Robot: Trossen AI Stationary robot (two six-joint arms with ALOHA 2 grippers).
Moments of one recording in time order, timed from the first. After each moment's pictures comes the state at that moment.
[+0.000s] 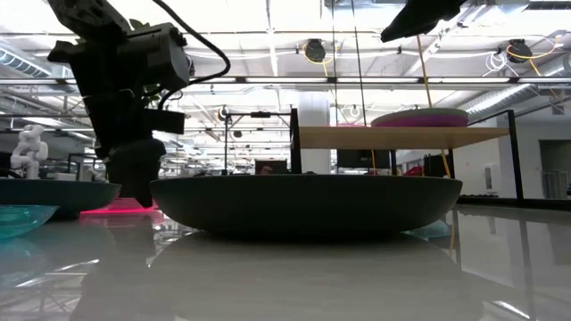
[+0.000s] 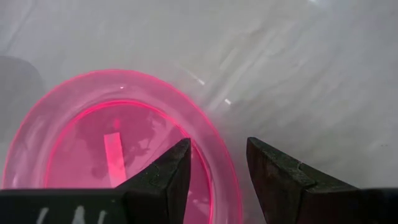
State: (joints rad) left arm -0.07 1.49 0.67 -0.55 -0.38 -0.66; right arm 0.17 1.00 0.90 -0.50 0.44 0.01
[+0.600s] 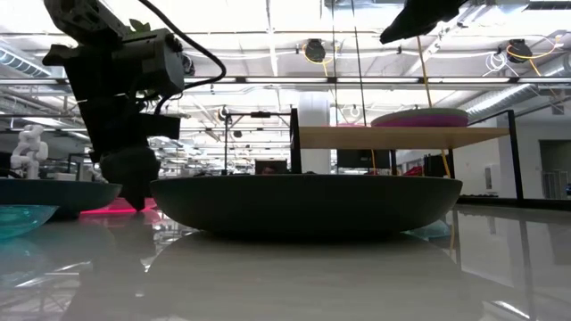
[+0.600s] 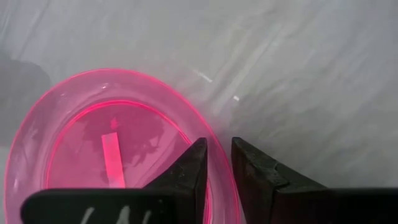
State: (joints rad) left arm -0.07 1.49 0.65 -0.55 -0.39 -0.62; right arm 0.17 1.01 0.90 -0.50 0.44 0.01
